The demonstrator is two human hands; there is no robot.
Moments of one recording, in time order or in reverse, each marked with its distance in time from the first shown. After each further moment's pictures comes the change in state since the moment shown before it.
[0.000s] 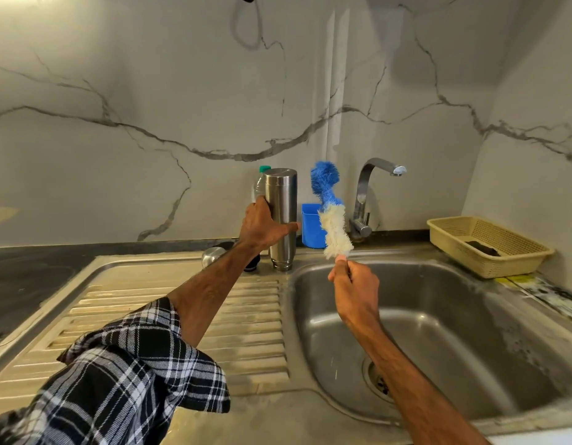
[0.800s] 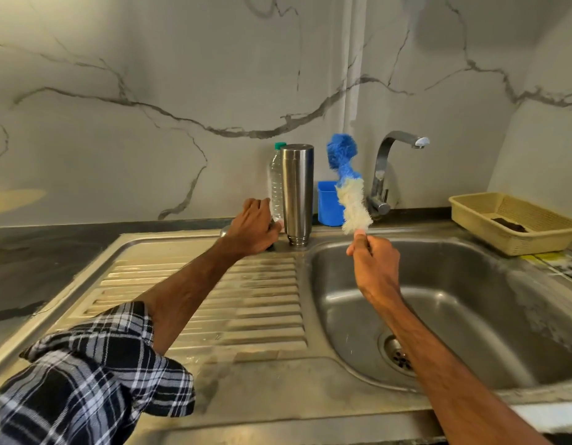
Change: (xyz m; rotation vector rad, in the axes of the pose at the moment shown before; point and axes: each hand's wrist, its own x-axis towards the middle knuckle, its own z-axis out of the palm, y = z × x) left_hand -0.048 -0.037 -0.045 0.487 -0.217 0.252; right_hand -0.004 -0.003 -0.005 -0.028 0.024 -0.045
